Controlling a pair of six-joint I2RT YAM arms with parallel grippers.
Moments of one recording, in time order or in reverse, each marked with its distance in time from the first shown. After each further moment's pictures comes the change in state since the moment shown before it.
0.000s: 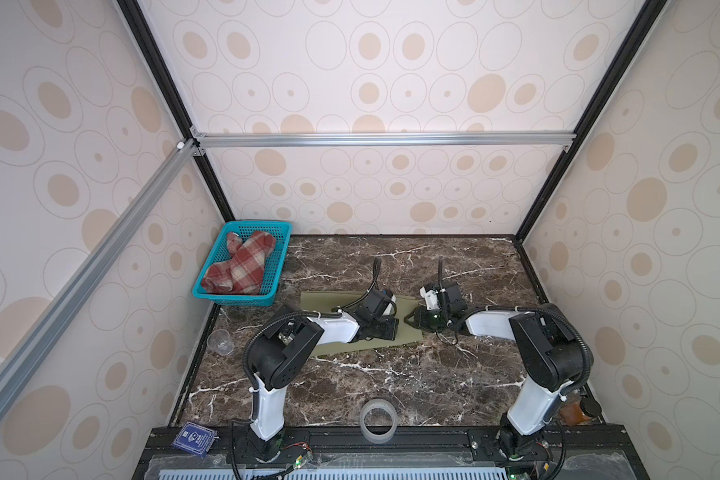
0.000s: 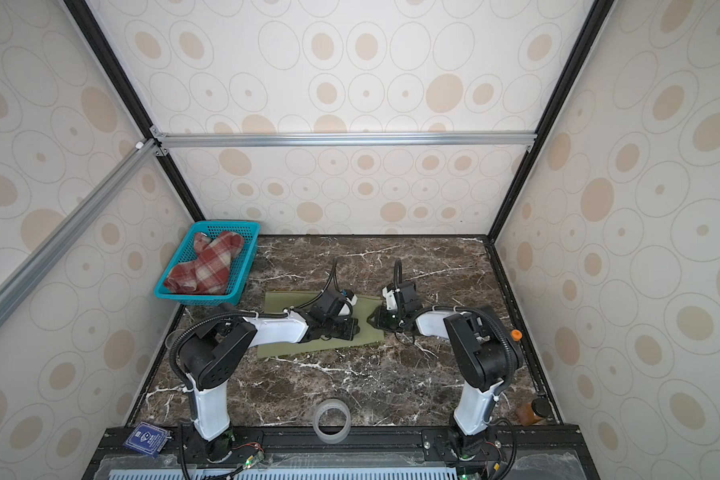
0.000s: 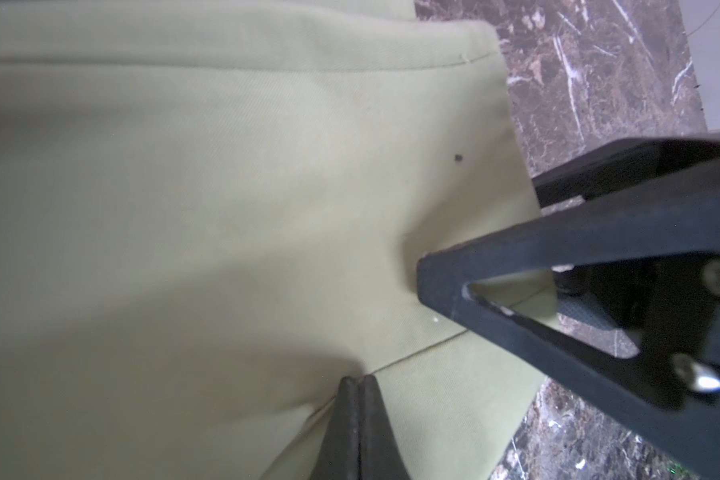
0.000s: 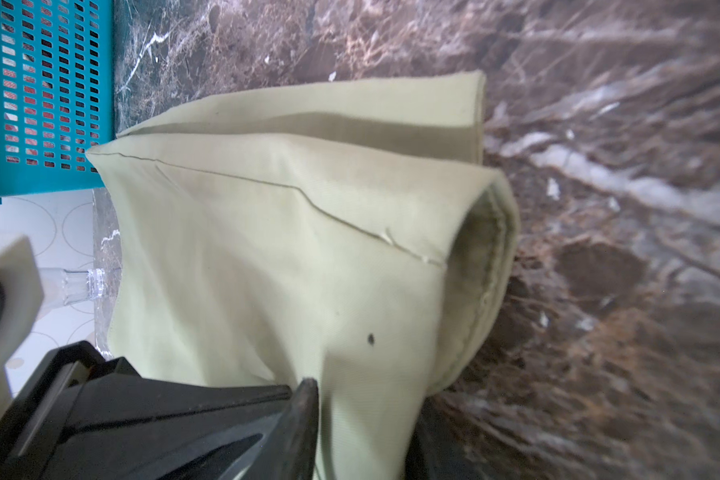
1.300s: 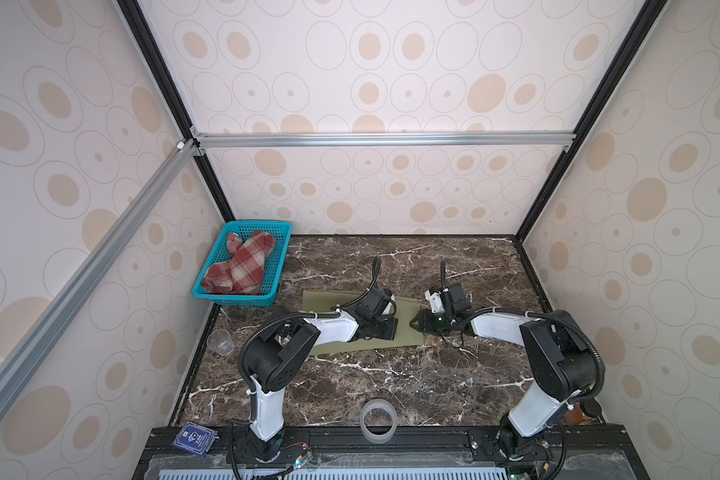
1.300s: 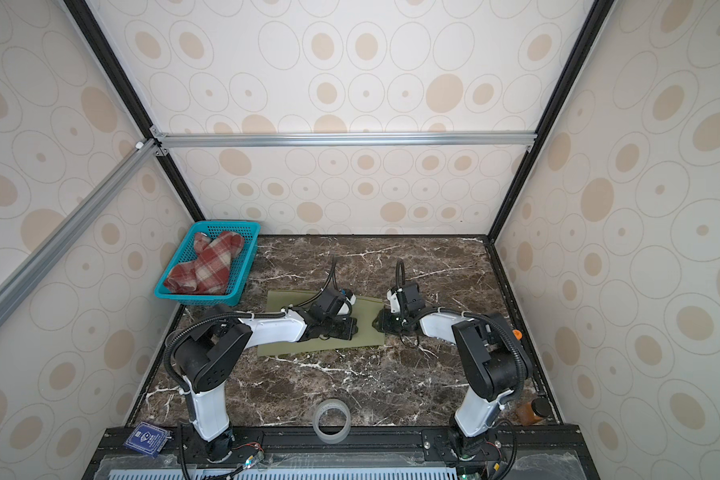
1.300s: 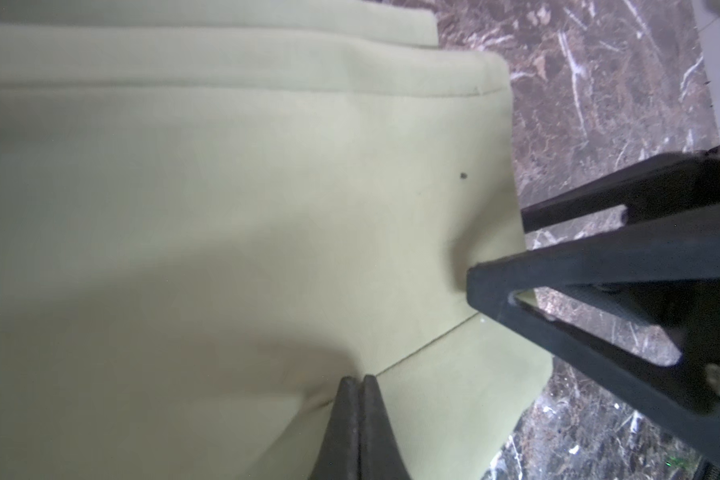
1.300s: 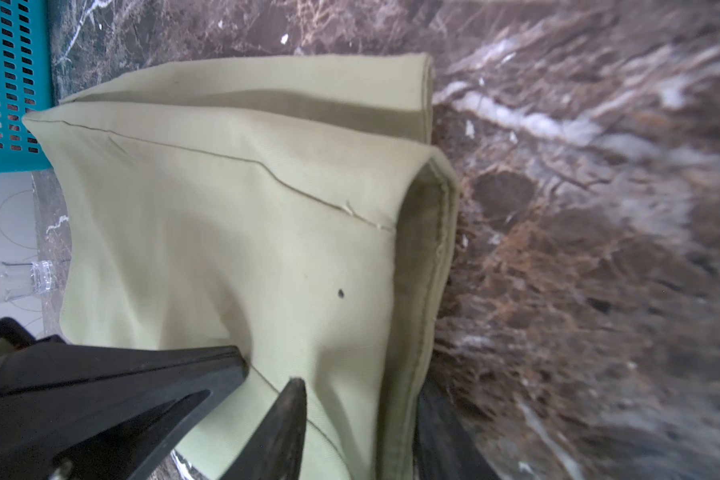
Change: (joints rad) left arm 0.000 -0.028 0.009 -0.063 -0.013 0.000; right arm -0.009 -0.074 -0.008 -0.146 0.068 -0.052
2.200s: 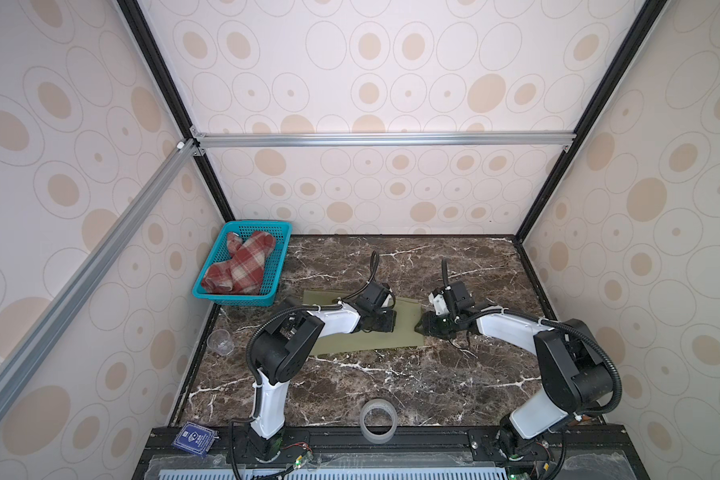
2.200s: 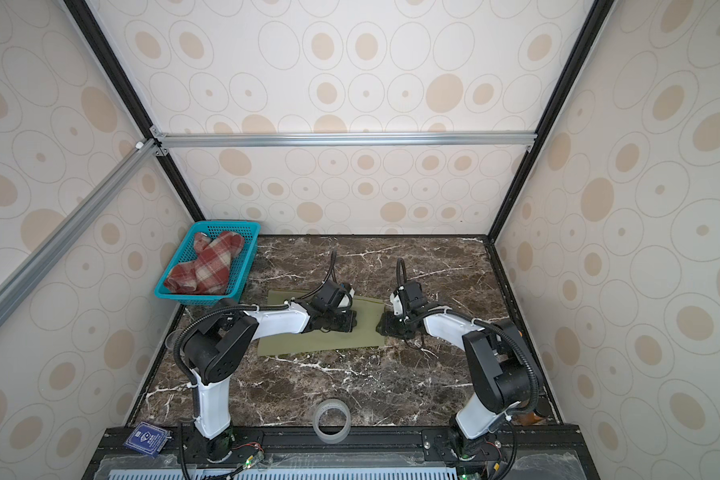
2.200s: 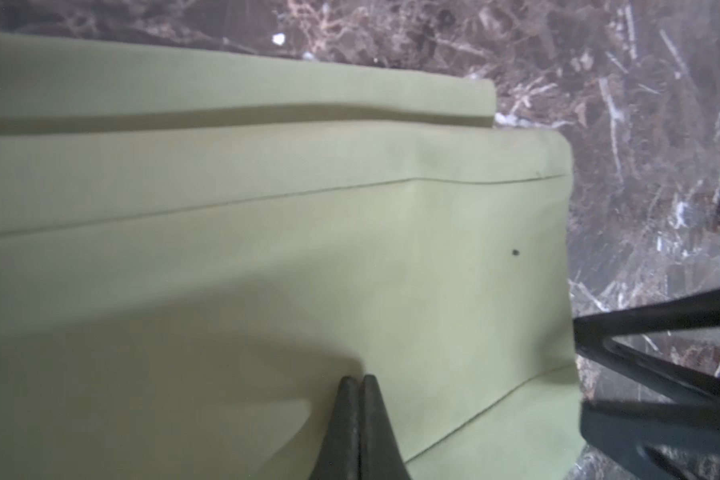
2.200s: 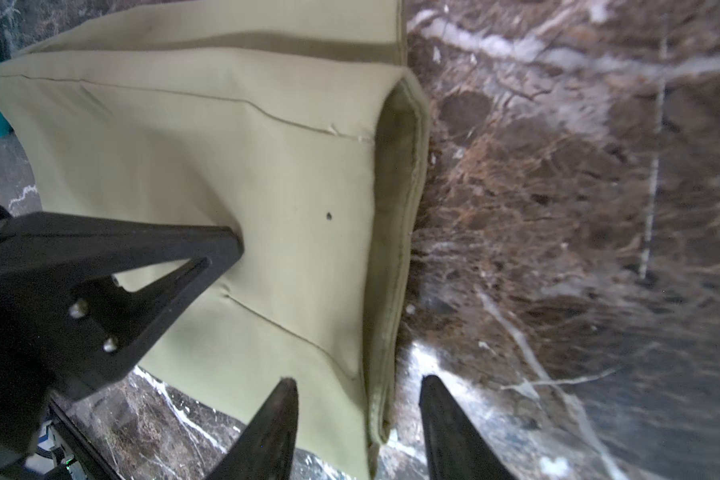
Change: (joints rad) left arm 0.037 0.050 0.075 -0.038 -0.005 0.000; right arm 0.000 -0.092 0.017 -0.201 0.027 -0.031
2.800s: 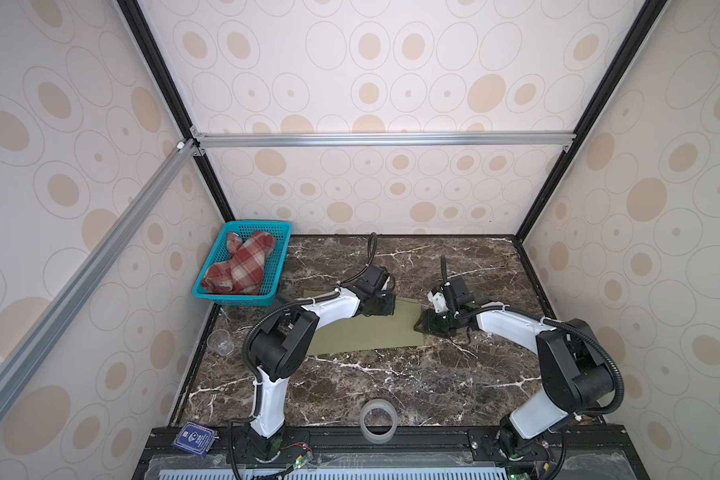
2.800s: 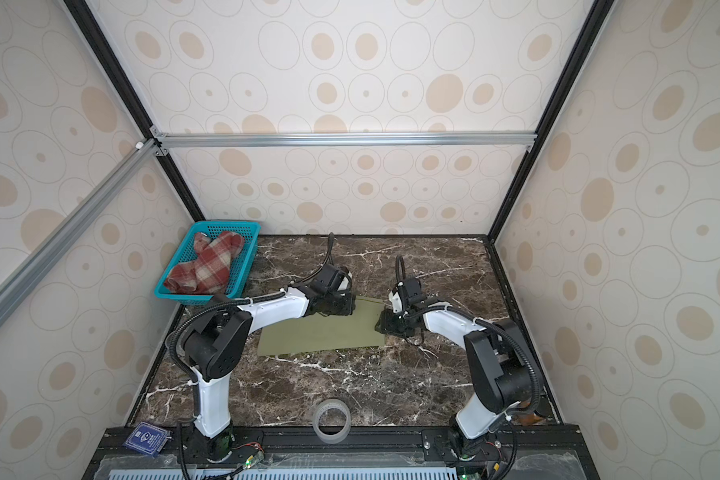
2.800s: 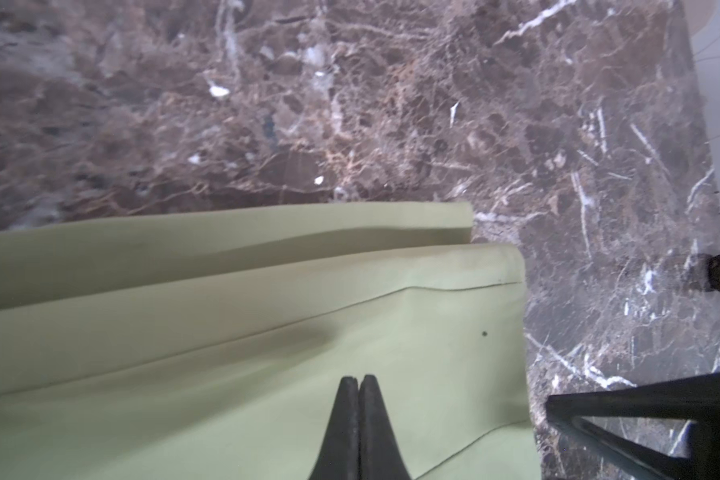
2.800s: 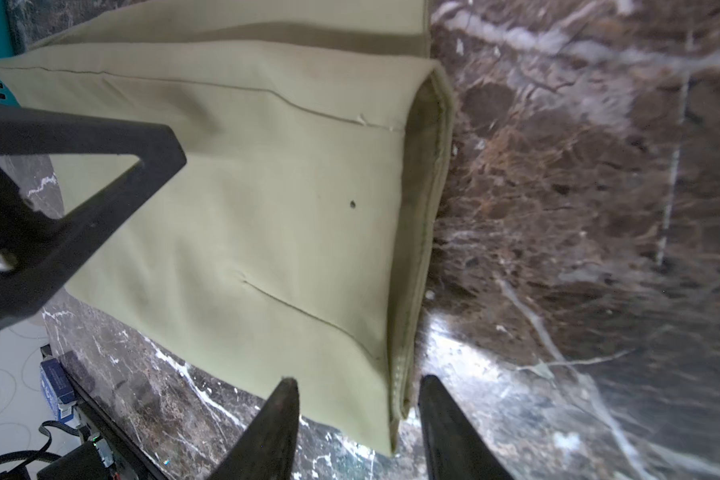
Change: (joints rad) left arm 0.045 0.034 0.201 -0.150 -0.035 0.001; right arm 0.000 0.000 0.055 -0.092 -0.031 -0.003
